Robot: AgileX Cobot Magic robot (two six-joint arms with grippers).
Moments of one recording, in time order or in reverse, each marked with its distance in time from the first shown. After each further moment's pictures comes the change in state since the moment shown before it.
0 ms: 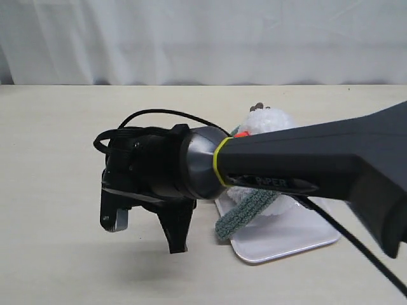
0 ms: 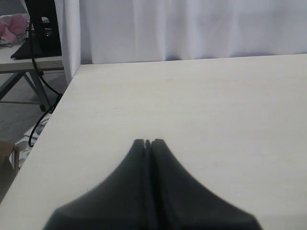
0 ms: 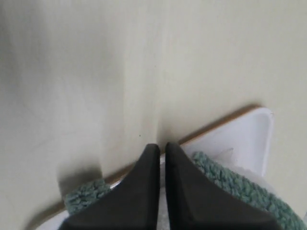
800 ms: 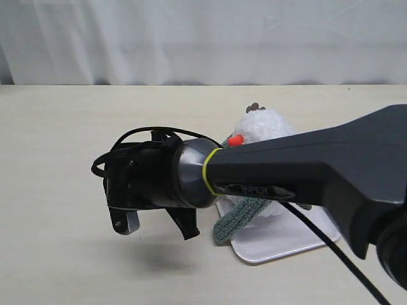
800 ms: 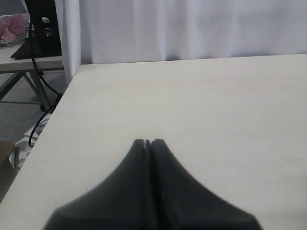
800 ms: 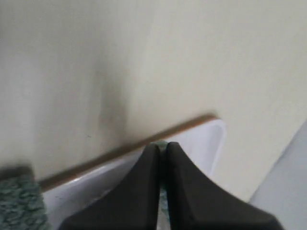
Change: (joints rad) left arm 0.000 0.000 0.000 0.000 0.000 0.000; right arm 0.000 0.059 0.000 -0.198 -0.032 -0.082
